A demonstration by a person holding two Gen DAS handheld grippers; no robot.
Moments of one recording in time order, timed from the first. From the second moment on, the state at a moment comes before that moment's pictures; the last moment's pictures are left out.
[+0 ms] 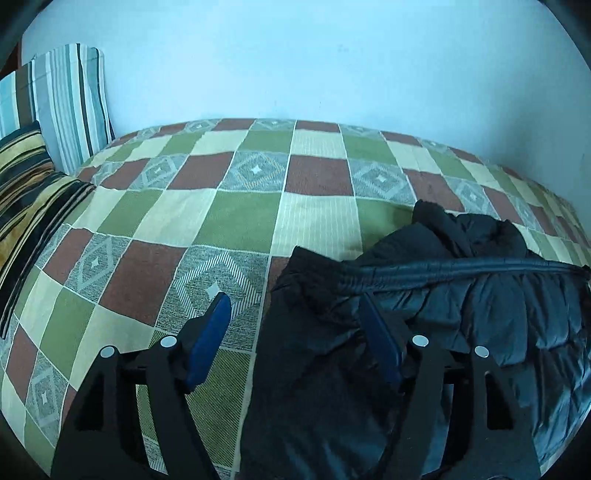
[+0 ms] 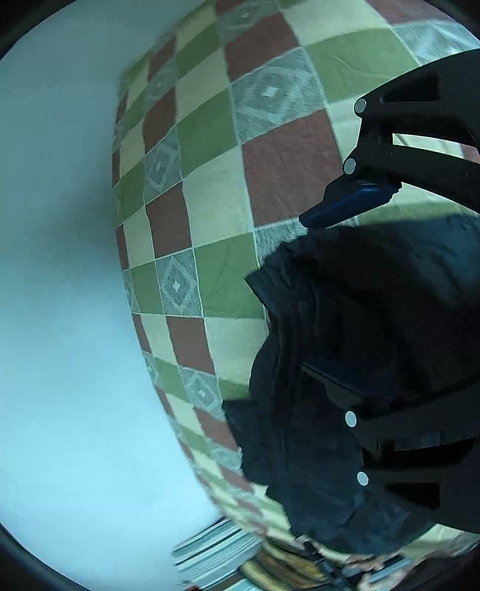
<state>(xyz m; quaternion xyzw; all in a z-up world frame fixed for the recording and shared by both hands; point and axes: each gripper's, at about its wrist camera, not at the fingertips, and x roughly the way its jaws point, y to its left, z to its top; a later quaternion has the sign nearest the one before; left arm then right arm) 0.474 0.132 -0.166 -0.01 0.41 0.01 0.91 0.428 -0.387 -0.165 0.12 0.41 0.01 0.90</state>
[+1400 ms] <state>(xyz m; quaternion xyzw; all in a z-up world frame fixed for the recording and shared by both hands) 0.524 0.133 -0.222 0.01 0.49 -0.06 0.87 0.478 -0.383 -0.207 0.10 0.42 0.01 0.90</state>
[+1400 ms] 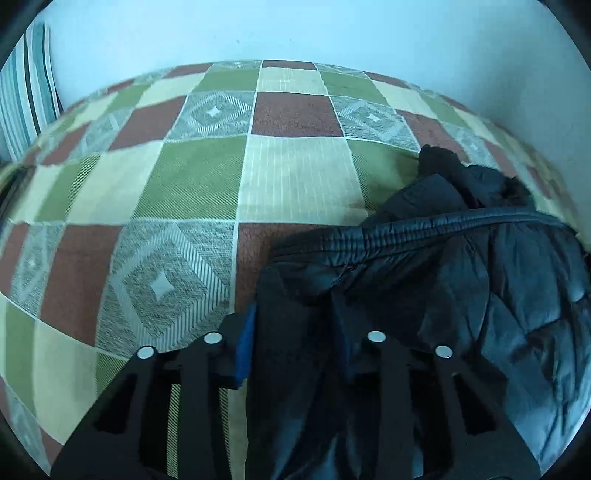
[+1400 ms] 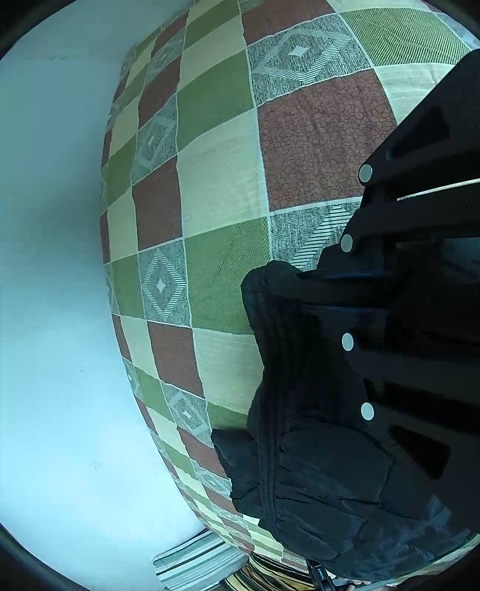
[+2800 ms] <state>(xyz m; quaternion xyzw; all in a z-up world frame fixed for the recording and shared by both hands) 0.478 -0.032 -0.202 0.05 0.43 -0.01 0.90 0.469 -0.226 -0.199 0.07 0.42 0.01 0.91</state>
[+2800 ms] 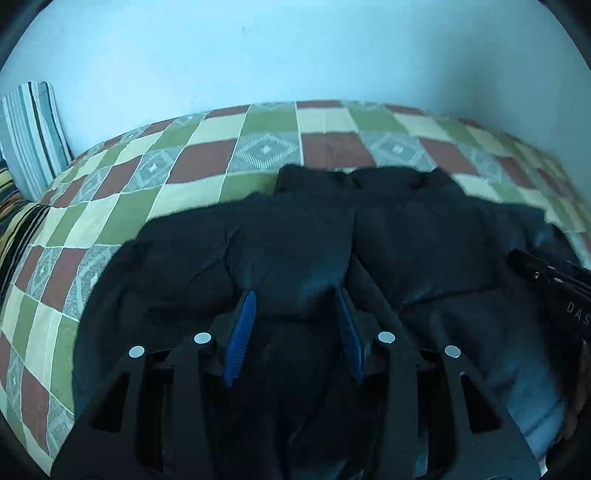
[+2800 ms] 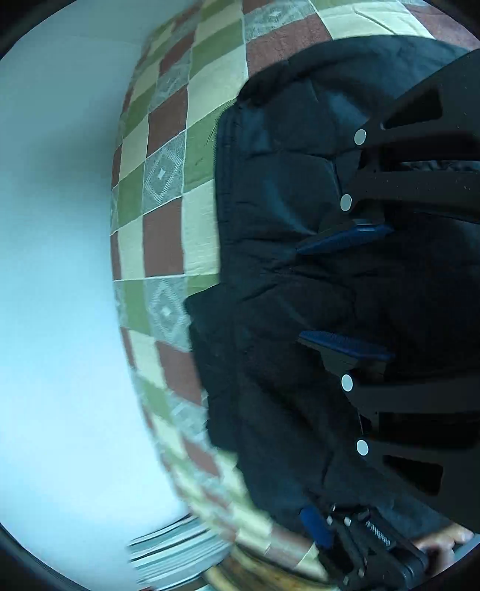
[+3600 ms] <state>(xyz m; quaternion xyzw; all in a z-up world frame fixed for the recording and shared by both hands) 0.487 -0.037 -0.251 0.07 0.40 0.01 0.91 0.483 -0.211 -0.243 0.01 0.40 -0.03 0.91</state>
